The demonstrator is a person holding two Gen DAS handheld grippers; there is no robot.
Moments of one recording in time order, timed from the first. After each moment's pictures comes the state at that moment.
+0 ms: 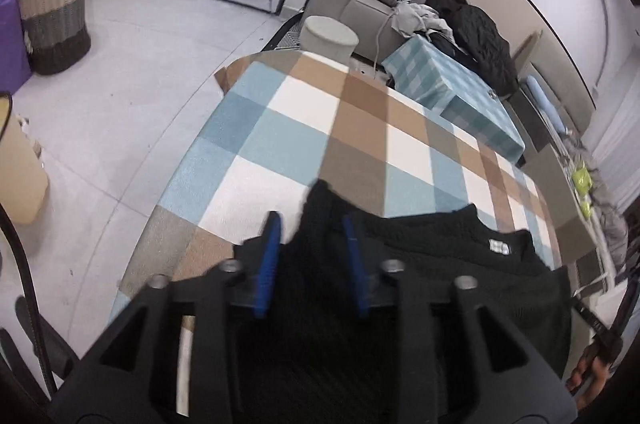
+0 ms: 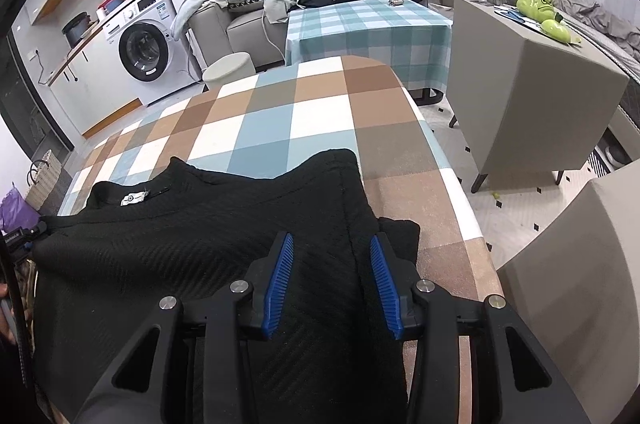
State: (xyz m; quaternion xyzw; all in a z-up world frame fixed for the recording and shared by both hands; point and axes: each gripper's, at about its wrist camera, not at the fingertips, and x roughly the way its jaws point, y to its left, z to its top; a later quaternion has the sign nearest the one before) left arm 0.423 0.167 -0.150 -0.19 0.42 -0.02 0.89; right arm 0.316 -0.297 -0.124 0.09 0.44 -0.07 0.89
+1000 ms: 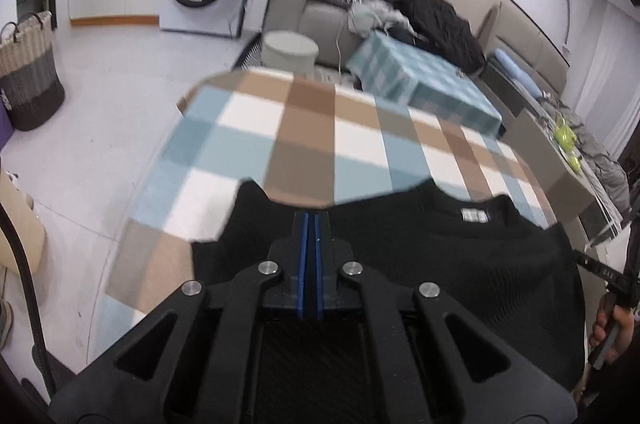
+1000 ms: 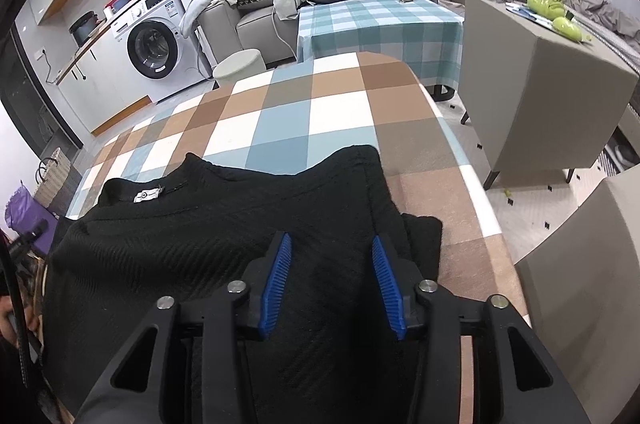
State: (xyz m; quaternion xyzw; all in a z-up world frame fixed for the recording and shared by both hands) left arm 0.397 0.131 -0.131 -0.13 0.40 -0.08 0.90; right arm 0.319 -0.287 -0.125 0.11 0.45 -0.05 0.89
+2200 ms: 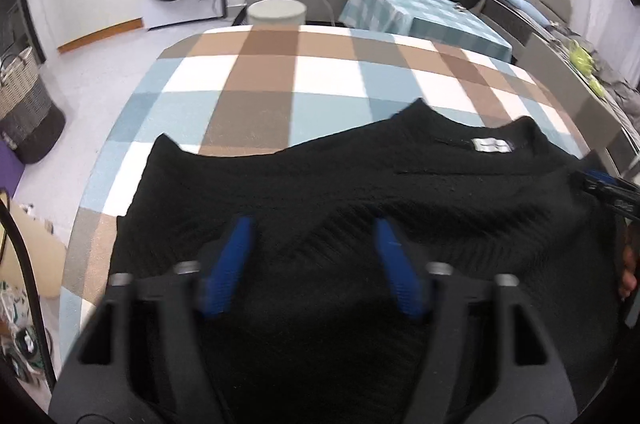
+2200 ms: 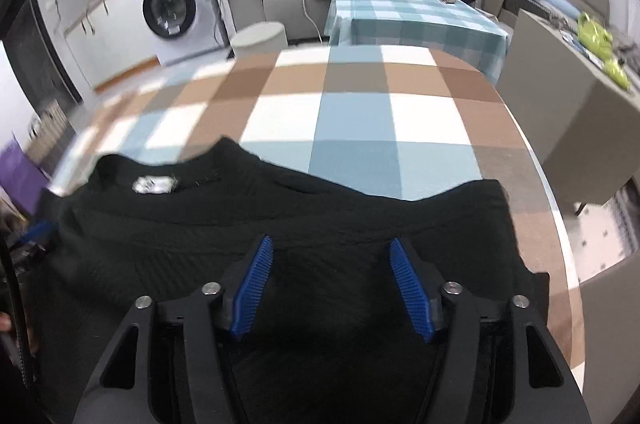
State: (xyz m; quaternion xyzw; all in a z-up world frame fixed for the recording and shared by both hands) left arm 0.405 0.060 -0.168 -0.02 0.45 -0.09 0.89; right arm 0.392 -0.213 -0.160 0.01 0.49 -0.04 0.87
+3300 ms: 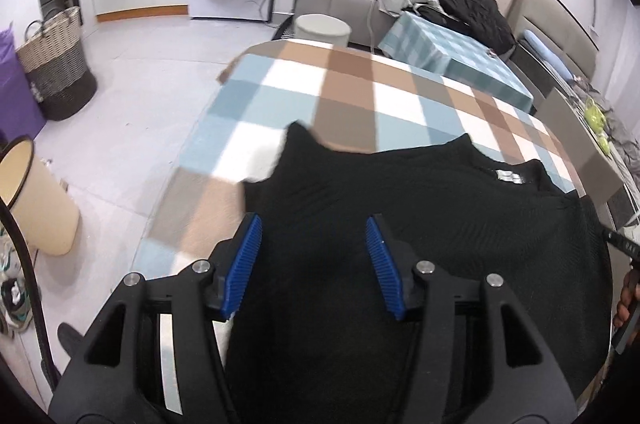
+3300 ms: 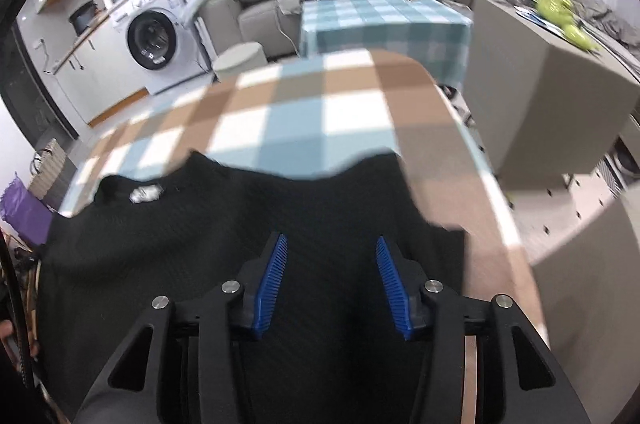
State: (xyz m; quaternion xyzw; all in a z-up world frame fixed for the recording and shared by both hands) left arm 0.355 0.148 -0.146 -0.10 0.43 -0.02 0.90; right arm 0.329 -0.277 -0.136 0.08 0.47 -0.06 0.88
